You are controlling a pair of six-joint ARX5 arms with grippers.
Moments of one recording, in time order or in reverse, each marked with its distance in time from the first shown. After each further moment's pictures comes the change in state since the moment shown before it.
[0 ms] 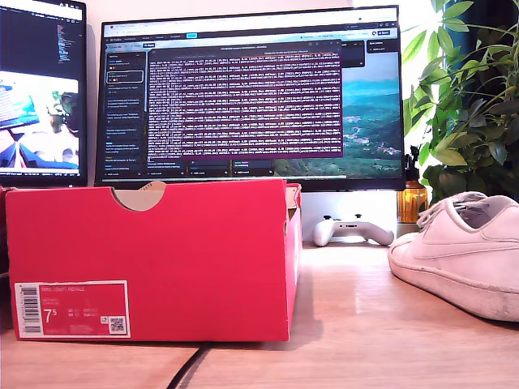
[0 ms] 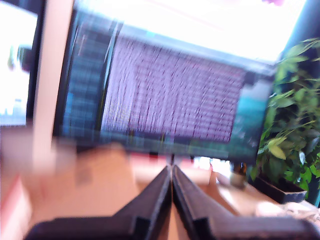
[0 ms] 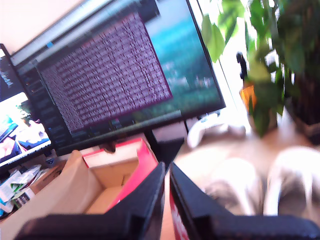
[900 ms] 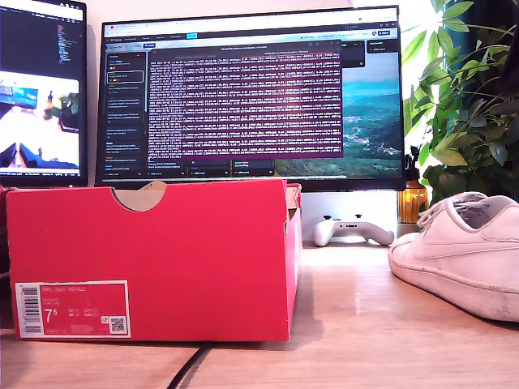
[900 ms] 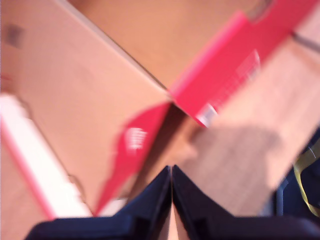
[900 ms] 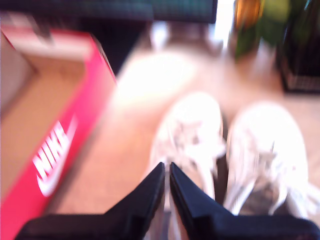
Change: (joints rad) left arm -0.253 0.622 0.372 -0.845 -0.222 0.887; right arm 0.000 0.904 0.603 -0.412 -0.003 -0.304
